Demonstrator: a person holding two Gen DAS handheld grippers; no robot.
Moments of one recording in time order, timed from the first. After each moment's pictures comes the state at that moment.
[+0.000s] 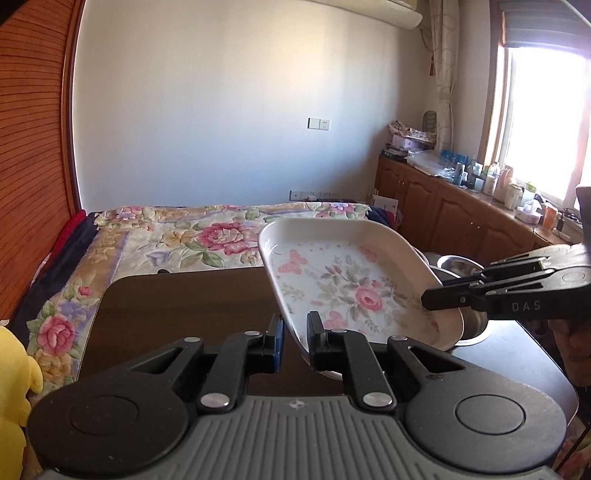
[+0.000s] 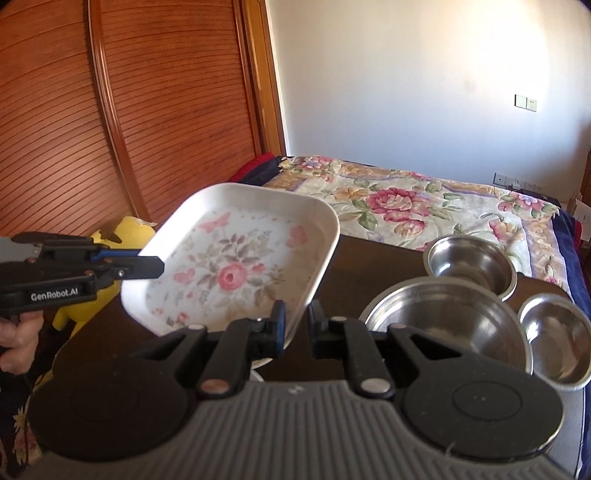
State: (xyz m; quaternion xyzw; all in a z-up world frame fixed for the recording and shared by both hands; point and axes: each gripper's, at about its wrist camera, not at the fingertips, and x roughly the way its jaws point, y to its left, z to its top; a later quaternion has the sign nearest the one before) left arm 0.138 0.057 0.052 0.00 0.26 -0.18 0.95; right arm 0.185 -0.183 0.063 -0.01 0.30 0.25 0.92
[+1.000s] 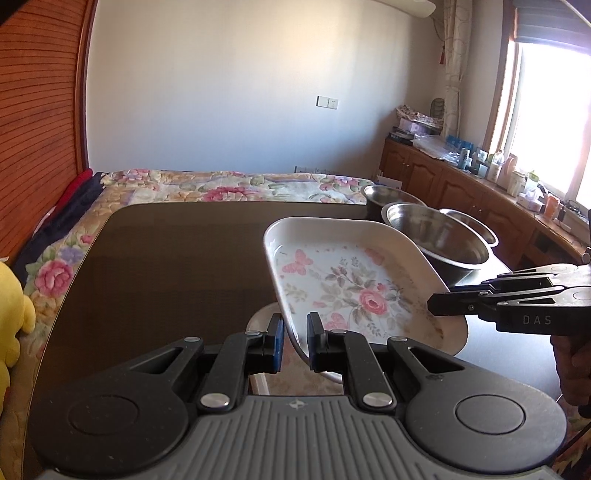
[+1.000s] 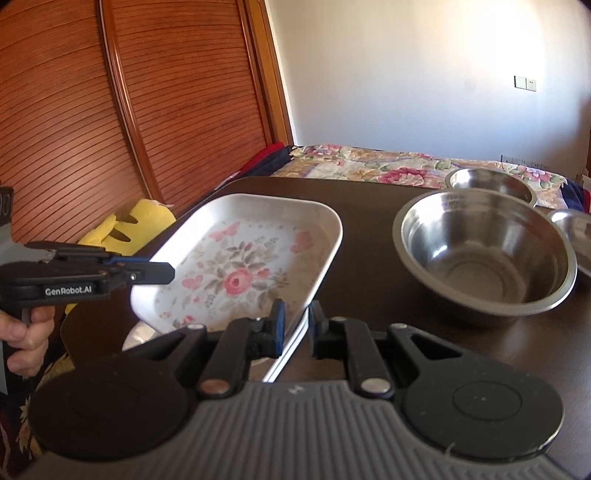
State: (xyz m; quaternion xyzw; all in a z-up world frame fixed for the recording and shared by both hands) left arm 0.095 0.071 -0.010 -0.02 0.29 -0.17 0.94; right arm 0.135 -0.178 0.007 0.01 0.30 0.26 0.92
